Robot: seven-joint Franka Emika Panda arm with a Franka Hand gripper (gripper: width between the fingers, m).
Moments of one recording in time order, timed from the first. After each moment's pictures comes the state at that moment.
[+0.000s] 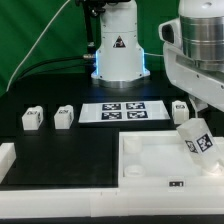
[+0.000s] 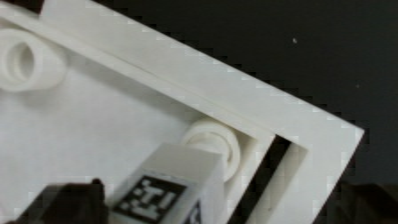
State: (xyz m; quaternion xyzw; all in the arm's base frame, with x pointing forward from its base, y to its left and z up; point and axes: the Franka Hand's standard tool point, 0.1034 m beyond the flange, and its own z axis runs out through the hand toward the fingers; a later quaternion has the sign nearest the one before) arm 0.613 0.123 0.089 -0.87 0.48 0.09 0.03
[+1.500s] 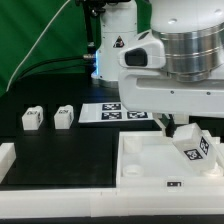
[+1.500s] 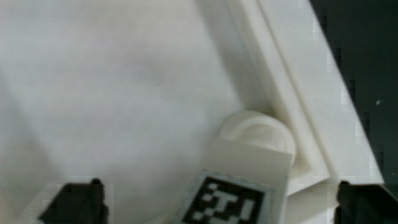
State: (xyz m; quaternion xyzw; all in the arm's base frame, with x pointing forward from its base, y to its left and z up) arm 0.602 0.088 0.075 -0.97 0.22 0.08 0.06
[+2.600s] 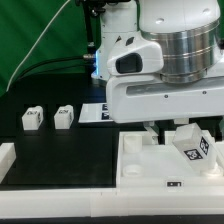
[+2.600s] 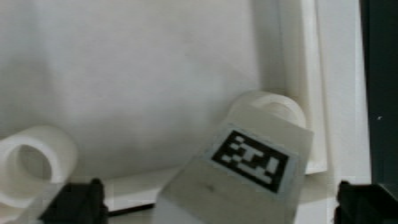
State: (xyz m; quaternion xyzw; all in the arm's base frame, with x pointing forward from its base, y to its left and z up) arm 0.615 0.080 0.079 -0.99 0.09 0.07 0.07
